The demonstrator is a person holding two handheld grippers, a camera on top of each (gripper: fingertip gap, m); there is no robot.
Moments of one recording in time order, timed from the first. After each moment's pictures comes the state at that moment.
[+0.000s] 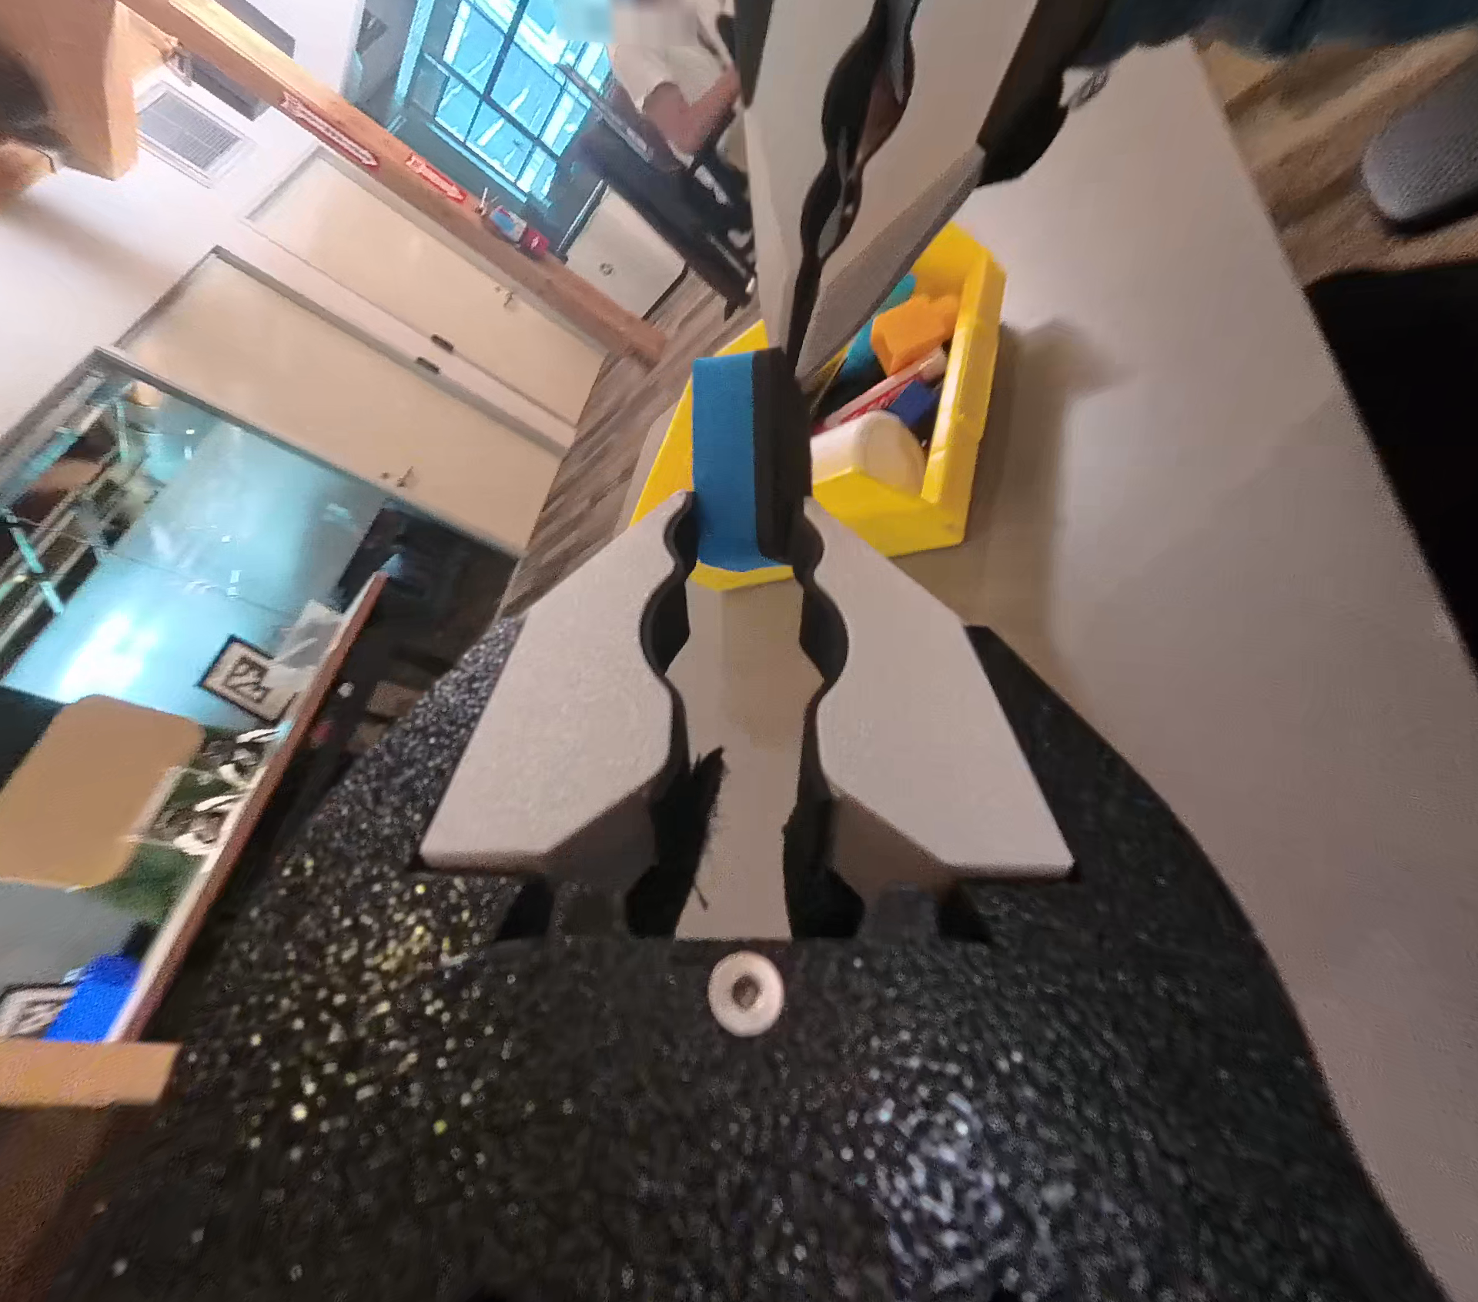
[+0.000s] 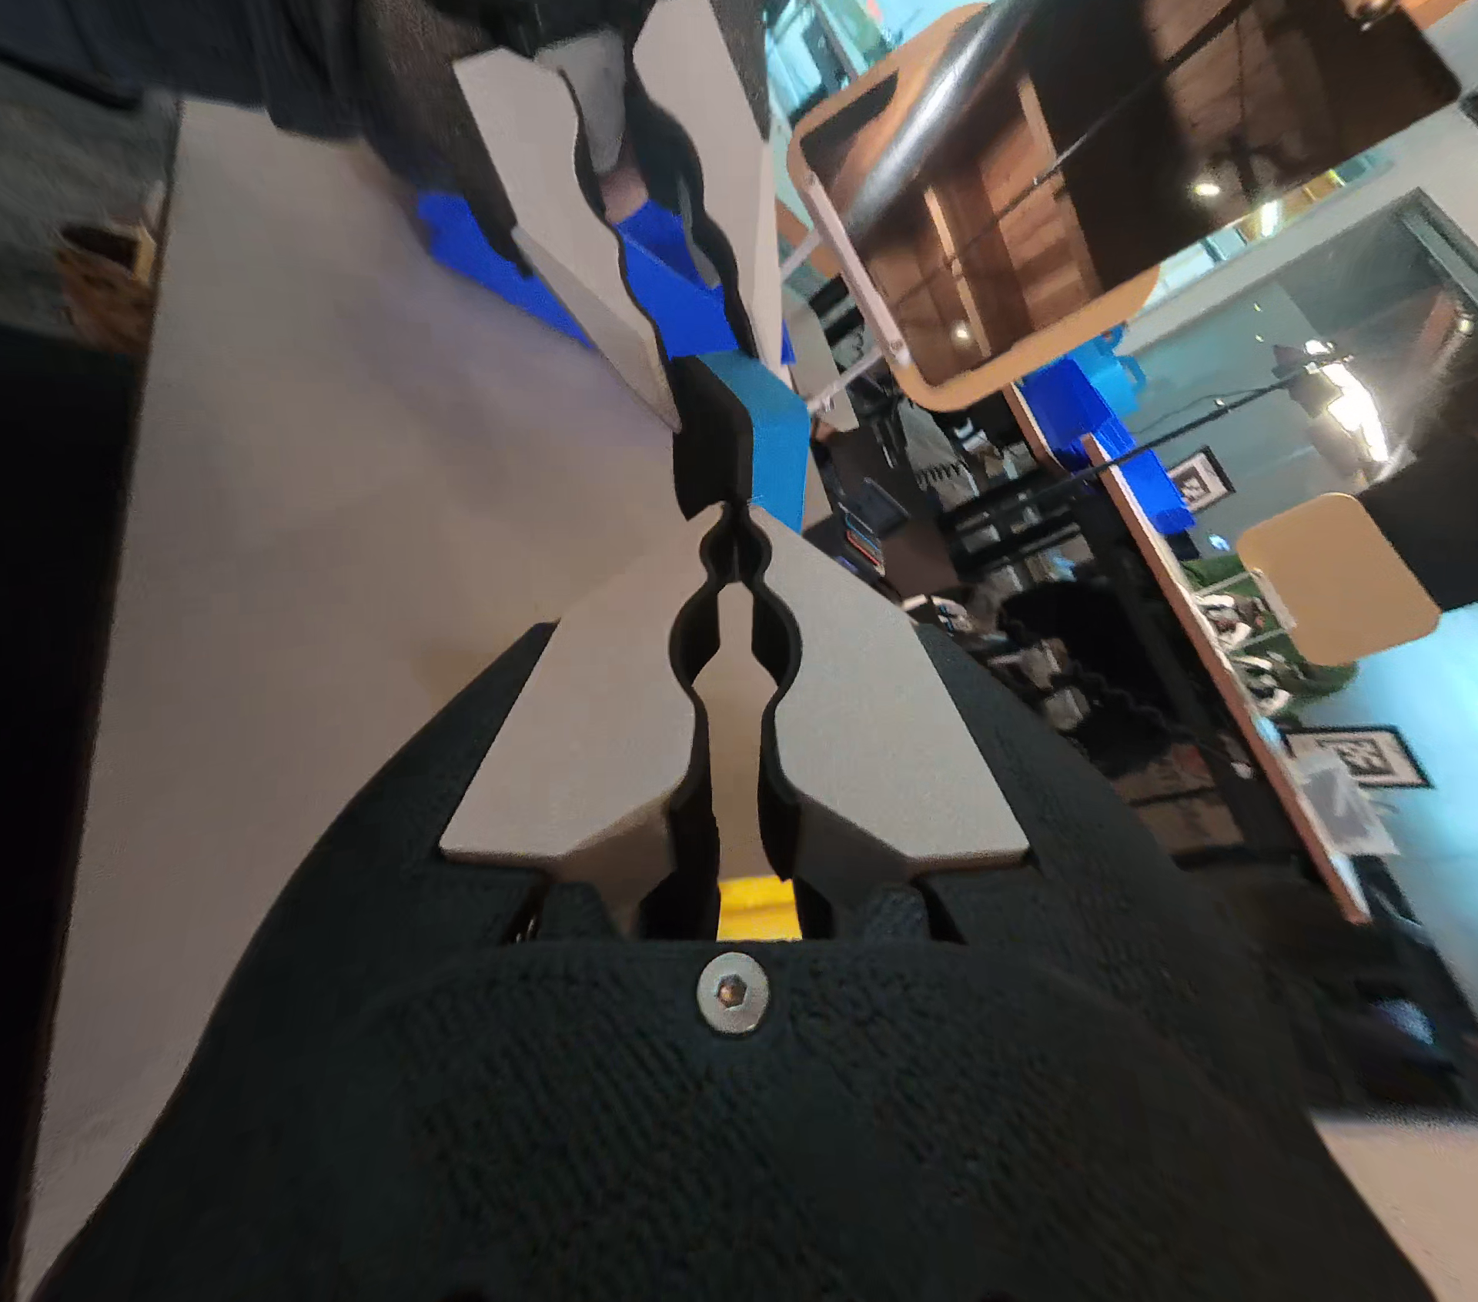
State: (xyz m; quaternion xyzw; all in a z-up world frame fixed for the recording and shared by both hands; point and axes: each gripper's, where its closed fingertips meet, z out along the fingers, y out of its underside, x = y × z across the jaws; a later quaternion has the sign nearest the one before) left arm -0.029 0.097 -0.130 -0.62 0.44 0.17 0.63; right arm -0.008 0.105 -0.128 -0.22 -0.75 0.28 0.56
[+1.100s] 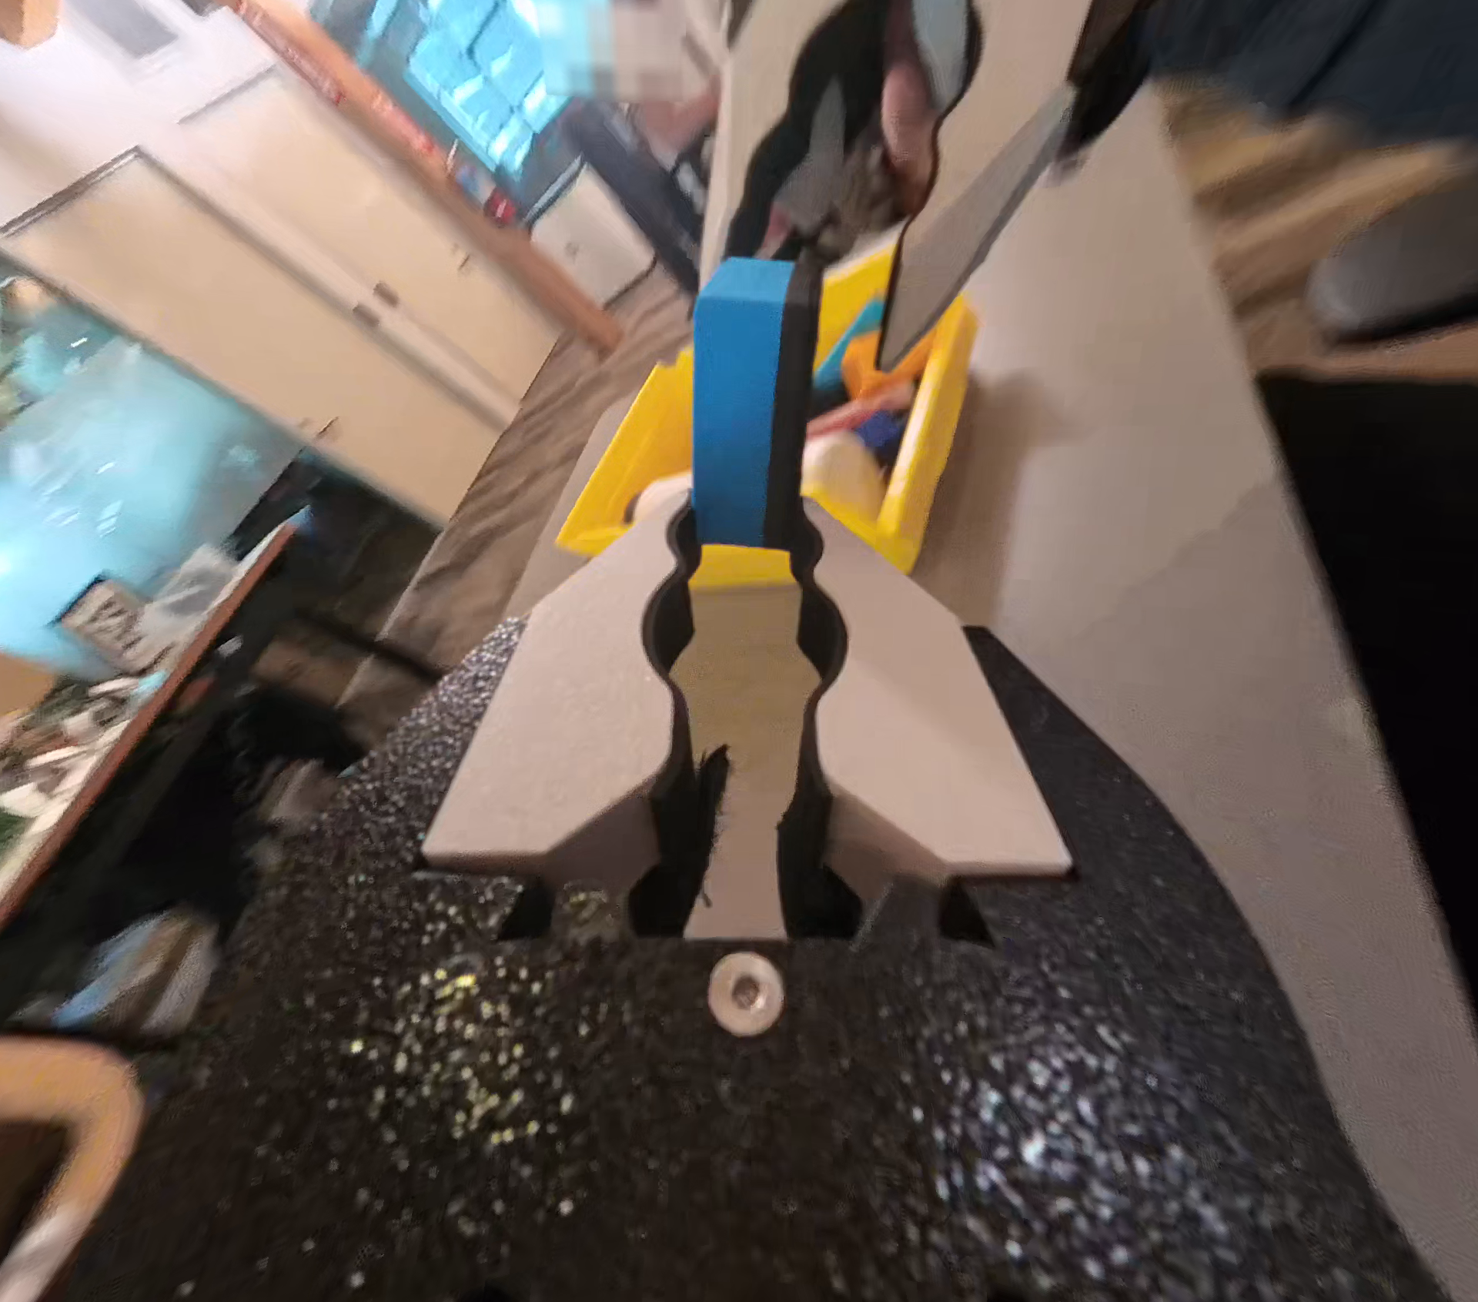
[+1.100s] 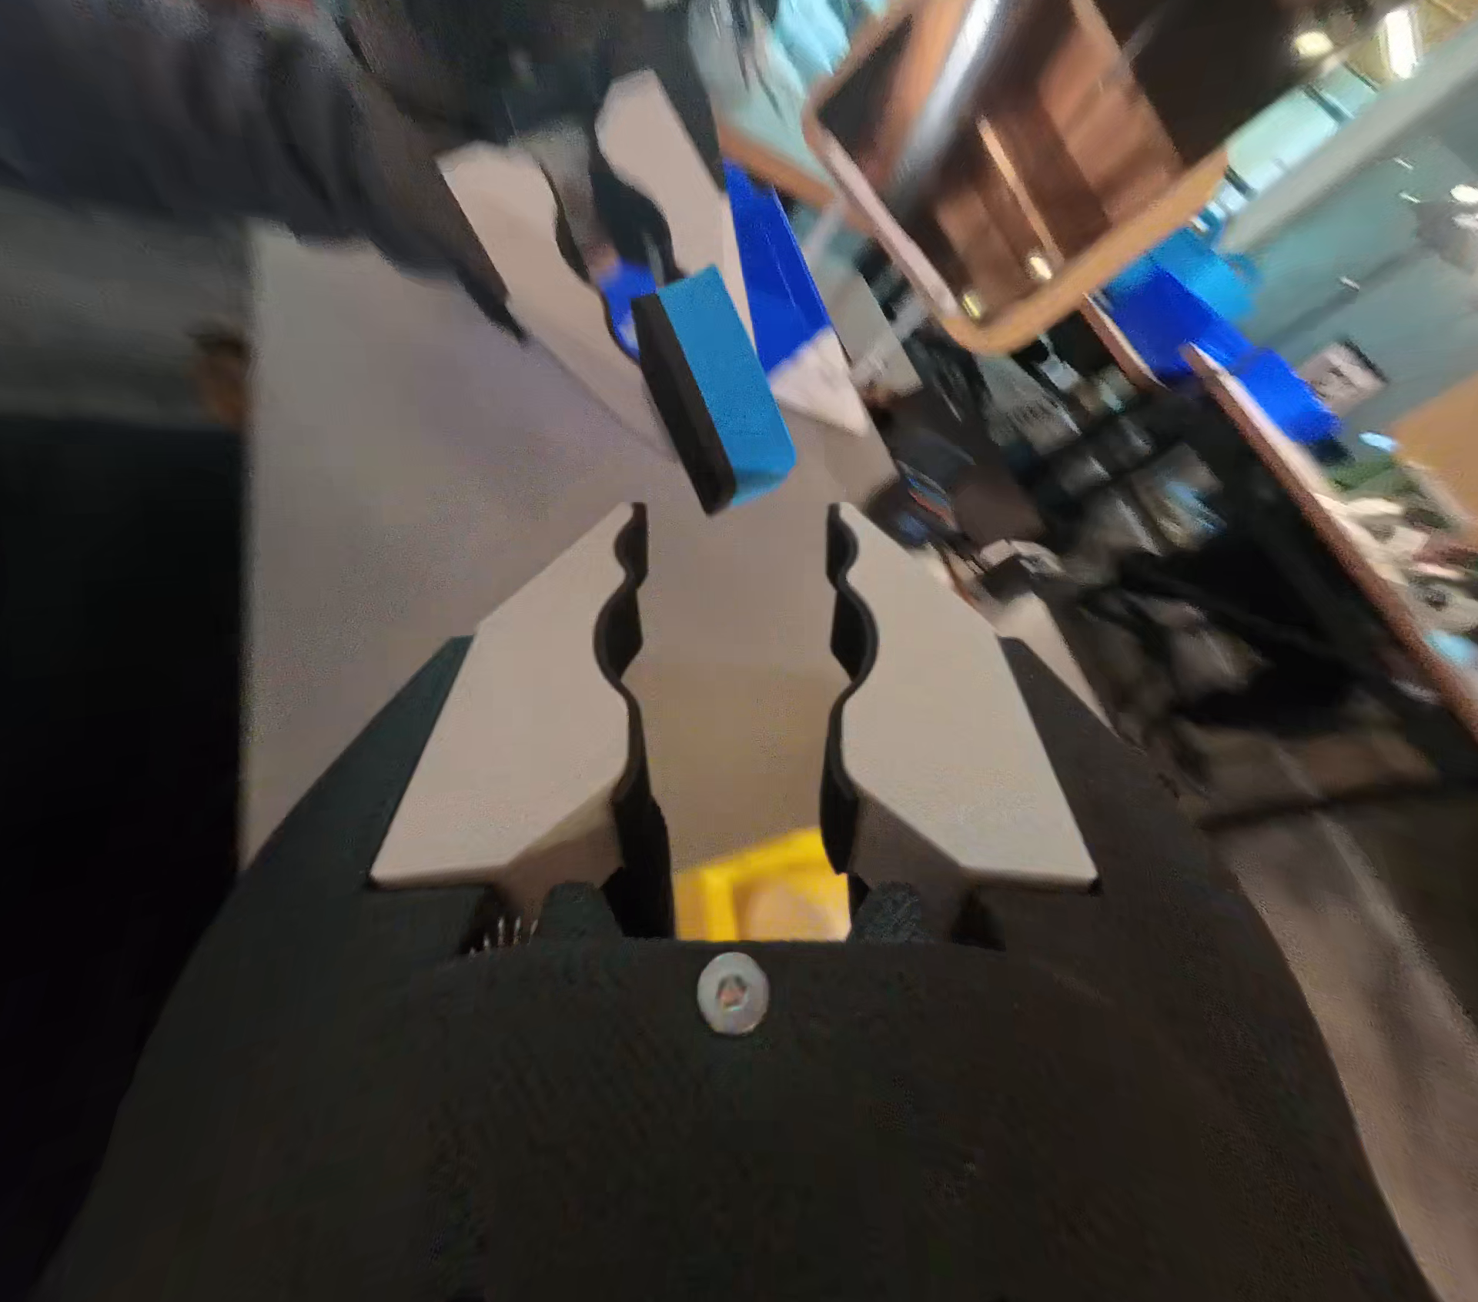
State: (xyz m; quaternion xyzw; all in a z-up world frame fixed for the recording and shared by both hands) left arm -0.025 0.108 -0.139 -0.66 0.39 0.11 0.63; right arm 0.001 0.111 -0.126 -0.29 -0.74 0.32 0.51
